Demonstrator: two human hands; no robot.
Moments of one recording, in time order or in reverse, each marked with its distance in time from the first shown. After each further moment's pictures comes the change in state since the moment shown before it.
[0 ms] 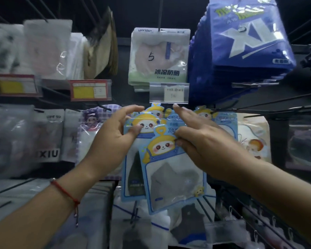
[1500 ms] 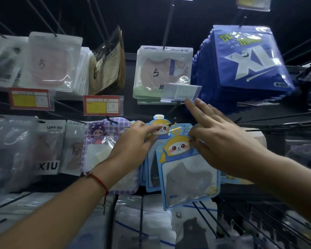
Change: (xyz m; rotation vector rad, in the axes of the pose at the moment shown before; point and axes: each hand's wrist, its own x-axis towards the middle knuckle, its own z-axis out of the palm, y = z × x) left_hand 0.045 -0.030 0.009 0.501 -0.098 0.081; right_hand 0.024 0.007 -0.032 -0.239 -0.066 -0.020
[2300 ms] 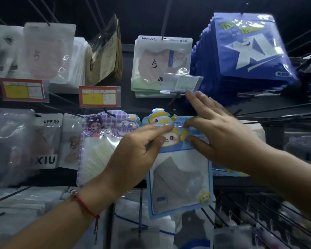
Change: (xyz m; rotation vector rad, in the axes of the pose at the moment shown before) left_hand -0.047 0.036 -0.005 -0.276 0.135 0.271; right_hand -0.001 -0.002 0.006 0.032 0.016 0.049
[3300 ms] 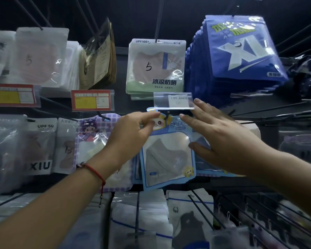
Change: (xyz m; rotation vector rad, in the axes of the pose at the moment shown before) left_hand 0.047 -0.033 0.000 0.153 -0.014 -0.192; right_hand -0.011 0.003 -0.007 -0.058 -0.084 0.027
